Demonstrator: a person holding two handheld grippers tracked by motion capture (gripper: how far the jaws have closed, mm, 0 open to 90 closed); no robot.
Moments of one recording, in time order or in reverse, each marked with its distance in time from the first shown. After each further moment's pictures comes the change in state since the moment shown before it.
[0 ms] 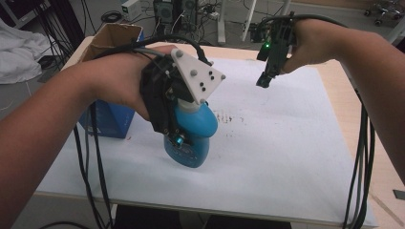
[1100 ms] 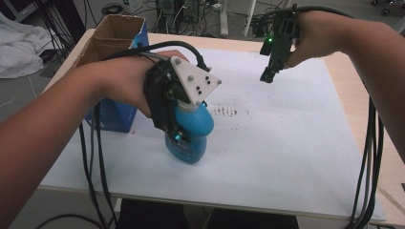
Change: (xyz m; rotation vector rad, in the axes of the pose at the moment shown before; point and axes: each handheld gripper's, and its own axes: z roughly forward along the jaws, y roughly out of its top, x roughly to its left) left arm 0.012 -0.032 0.025 -0.005 -0.052 0.033; right arm 0.000 0.007 0.010 0.029 0.010 -0.015
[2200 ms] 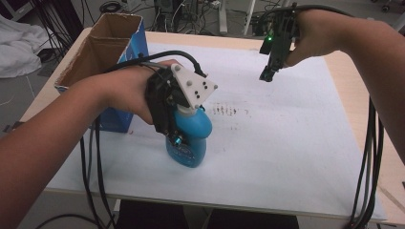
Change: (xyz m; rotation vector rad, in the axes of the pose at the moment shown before) left arm 0.008 -0.017 0.019 -0.028 -0.024 -0.038; right arm -0.006 -0.003 0.005 -0.006 0.008 0.005
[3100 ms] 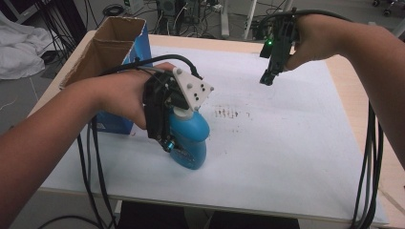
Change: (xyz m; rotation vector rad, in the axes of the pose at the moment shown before) left arm -0.007 -0.006 -0.003 0.045 0.030 -0.094; right arm 0.003 0.003 -0.001 0.002 -0.001 0.000
